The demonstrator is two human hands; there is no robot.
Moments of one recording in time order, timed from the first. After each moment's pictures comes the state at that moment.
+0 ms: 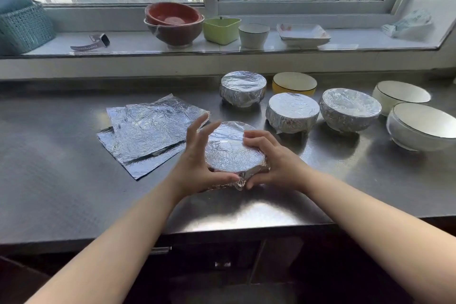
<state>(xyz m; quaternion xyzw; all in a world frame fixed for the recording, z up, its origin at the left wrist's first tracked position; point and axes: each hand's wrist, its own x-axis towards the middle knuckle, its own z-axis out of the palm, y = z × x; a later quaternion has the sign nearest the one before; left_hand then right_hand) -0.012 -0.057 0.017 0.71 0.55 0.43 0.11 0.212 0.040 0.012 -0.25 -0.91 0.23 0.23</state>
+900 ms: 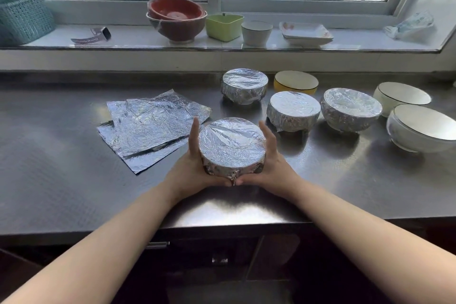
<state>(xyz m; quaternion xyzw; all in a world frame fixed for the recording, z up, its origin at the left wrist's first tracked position) -0.019 -0.064 -0.008 0.64 0.59 0.41 0.27 0.196 0.016 -0.010 -0.30 -0.82 0.37 0.31</state>
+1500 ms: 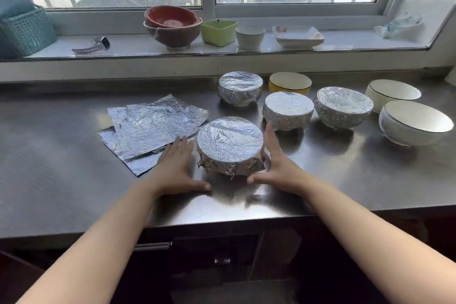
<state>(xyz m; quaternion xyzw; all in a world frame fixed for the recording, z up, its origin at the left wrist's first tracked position) -0.056 -0.067 0.006 0.68 0.72 0.05 0.12 0.217 0.005 0.010 -0.32 -0.79 0.46 0.25</state>
